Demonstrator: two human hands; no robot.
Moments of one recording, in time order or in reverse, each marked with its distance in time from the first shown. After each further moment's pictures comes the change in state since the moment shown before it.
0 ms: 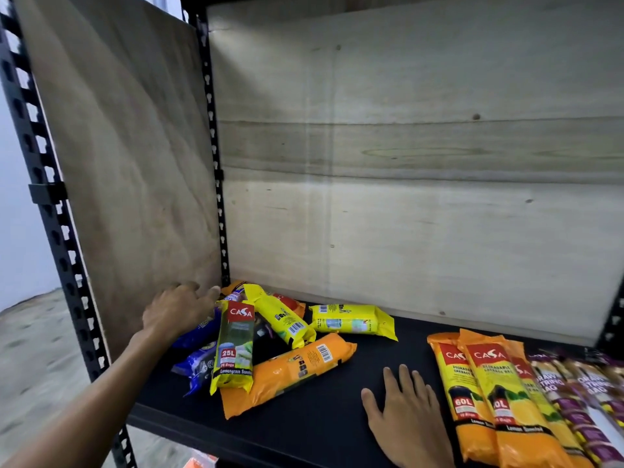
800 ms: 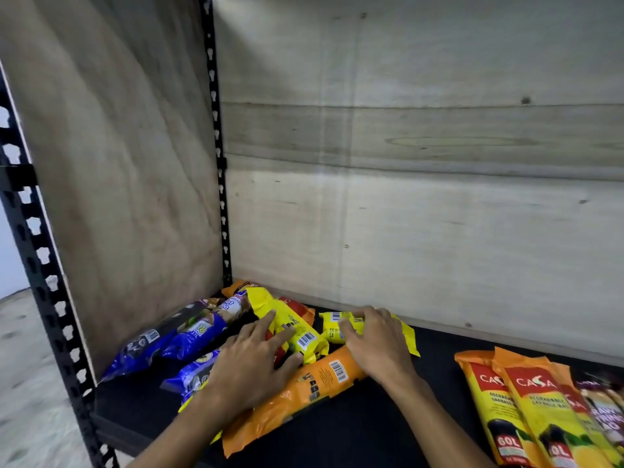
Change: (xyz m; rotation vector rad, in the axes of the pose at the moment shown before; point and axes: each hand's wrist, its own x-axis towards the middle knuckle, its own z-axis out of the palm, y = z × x) left_hand -0.051 0.050 0.083 0.194 -0.202 0.469; right_hand 0.097 -0.076 -0.034 0.320 0.180 -0.140
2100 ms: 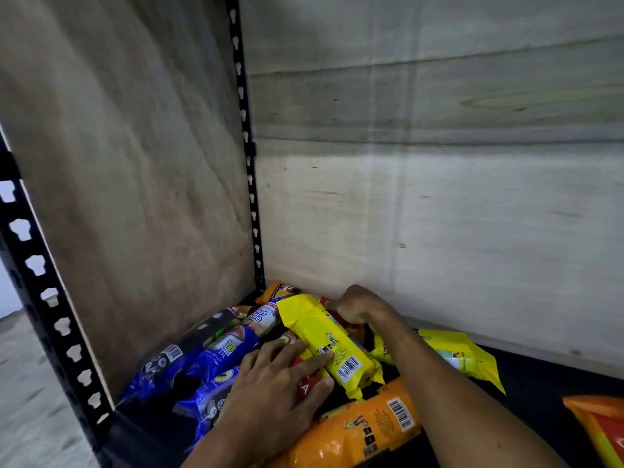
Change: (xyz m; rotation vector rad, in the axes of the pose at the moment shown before) left_hand 0.015 -0.032 0.010 -0.074 -0.070 -0.003; right_hand 0.152 -0.070 0.088 0.014 -0.463 -0.081
